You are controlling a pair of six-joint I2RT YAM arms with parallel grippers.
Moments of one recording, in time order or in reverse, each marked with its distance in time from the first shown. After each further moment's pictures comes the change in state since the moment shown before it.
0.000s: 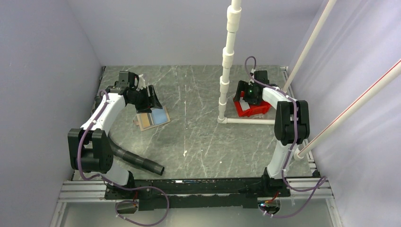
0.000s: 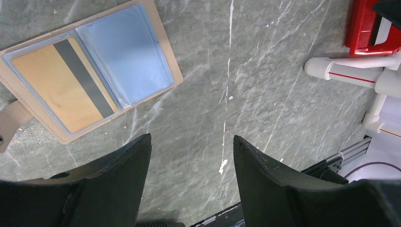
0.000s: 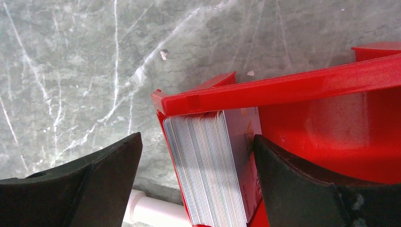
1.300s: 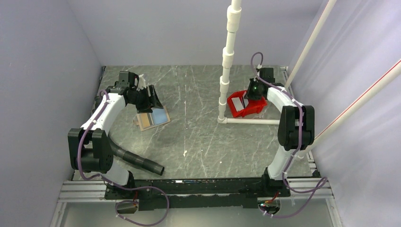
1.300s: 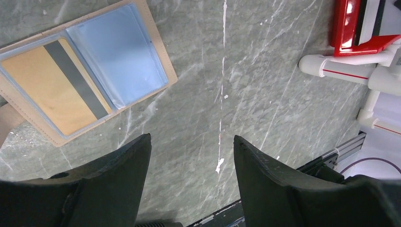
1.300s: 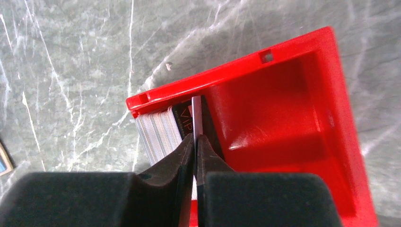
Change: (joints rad) left arm 0.000 0.002 0.000 0.003 0.022 0.000; right arm -0.035 -0.071 -0.012 0.007 -0.010 0.021
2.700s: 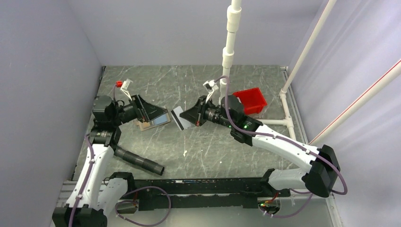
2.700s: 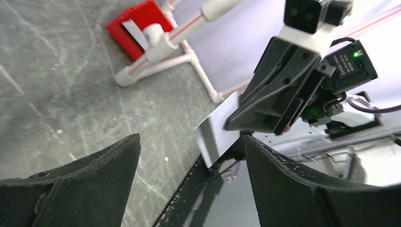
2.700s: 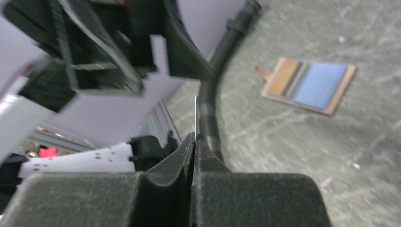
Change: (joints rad) left arm 0.038 -0.702 -0.458 0.637 0.503 -0.410; right arm 0.863 -0.590 -0.344 0.514 -0.032 0.333
